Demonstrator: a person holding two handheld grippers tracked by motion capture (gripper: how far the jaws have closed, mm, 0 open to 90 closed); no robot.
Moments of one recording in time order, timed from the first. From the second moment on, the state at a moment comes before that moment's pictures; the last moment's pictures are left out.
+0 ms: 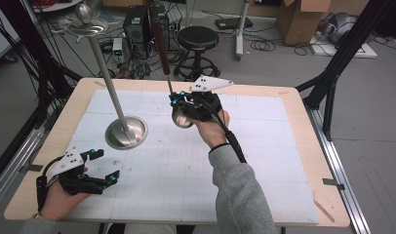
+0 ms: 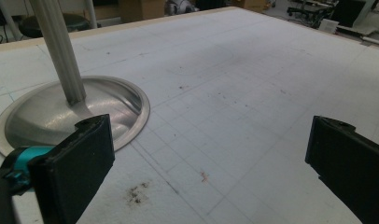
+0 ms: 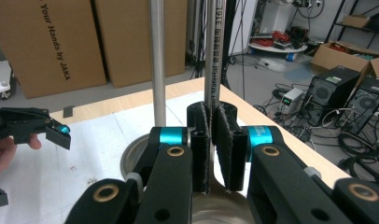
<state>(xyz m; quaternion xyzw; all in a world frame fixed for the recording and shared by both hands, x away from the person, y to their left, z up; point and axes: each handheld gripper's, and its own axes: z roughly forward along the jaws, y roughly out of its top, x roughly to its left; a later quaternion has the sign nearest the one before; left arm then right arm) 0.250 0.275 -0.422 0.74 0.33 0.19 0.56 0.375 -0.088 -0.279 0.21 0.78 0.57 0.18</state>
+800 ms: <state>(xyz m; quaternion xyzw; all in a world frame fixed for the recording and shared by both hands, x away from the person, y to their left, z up) 0.251 0.276 -0.422 0.74 0.33 0.19 0.56 0.385 -0.044 -0.286 0.20 0.79 0.55 0.17</state>
